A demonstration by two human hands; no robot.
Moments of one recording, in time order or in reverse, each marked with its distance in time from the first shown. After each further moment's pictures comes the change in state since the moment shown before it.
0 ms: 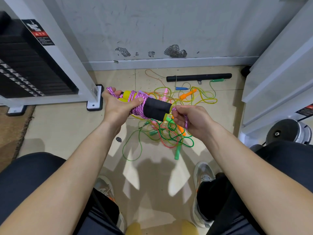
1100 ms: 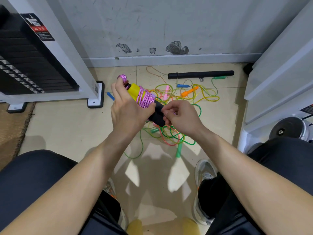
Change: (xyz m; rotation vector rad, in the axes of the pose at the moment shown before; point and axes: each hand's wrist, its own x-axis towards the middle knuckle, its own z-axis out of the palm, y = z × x) left_hand -0.045 0.014 0.024 0.623 0.218 0.467; right_hand 0.000 0.023 0.020 -0.847 -0.030 -0.490
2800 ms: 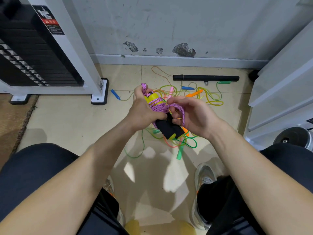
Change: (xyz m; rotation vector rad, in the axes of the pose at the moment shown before) left_hand 0.015 -0.016 0.011 -0.454 -0.505 -0.205; right_hand 0.009 -0.025 -0.022 0.882 -0.401 0.321
